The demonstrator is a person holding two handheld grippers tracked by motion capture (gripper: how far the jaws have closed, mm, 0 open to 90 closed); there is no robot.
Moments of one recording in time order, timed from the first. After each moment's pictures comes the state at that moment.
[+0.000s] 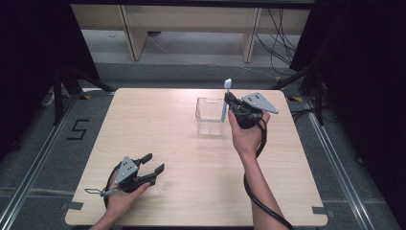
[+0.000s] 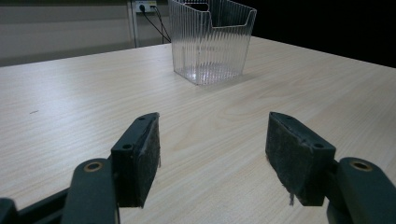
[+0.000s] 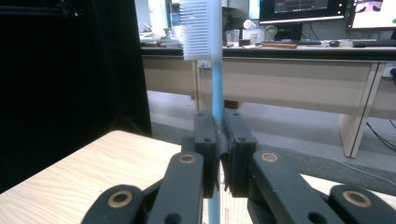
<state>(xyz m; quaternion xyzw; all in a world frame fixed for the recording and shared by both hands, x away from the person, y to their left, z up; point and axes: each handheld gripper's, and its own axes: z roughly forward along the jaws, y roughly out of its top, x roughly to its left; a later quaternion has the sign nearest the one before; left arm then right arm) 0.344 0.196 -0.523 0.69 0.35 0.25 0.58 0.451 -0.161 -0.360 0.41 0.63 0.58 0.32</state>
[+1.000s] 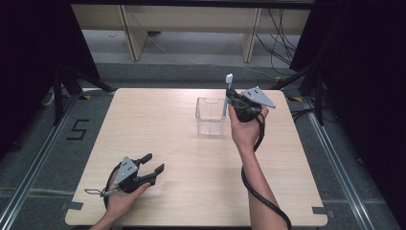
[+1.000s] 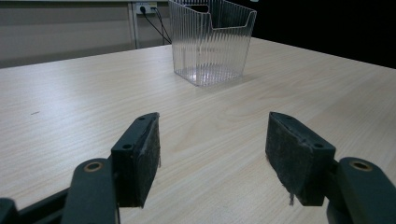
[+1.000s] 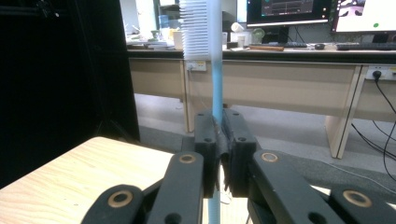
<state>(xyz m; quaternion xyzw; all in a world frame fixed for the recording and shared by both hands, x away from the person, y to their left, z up) 0.343 0.196 -0.523 0.69 0.35 0.25 0.58 0.475 -0.161 -0.365 0.42 0.62 0.58 0.34</state>
